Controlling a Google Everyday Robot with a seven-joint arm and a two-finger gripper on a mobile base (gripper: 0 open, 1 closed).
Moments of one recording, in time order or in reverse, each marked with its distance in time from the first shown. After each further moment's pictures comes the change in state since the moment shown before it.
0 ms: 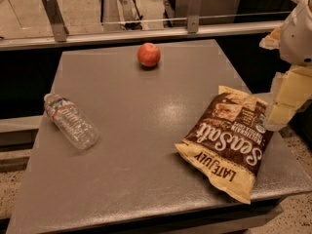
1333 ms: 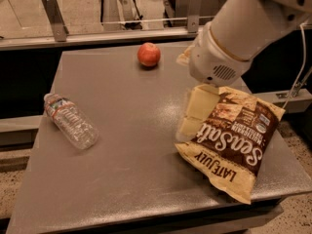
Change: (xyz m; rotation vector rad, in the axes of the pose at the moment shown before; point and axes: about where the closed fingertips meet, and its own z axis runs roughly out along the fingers) arm -0.138 0.043 0.057 -0.132 -0.257 -0.130
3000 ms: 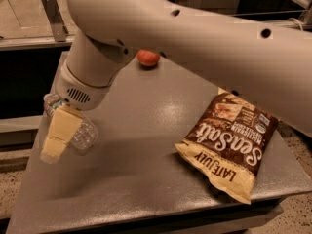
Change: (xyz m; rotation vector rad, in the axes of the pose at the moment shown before) arm -0.196 0.049 0.132 -0.211 -0.148 0.063
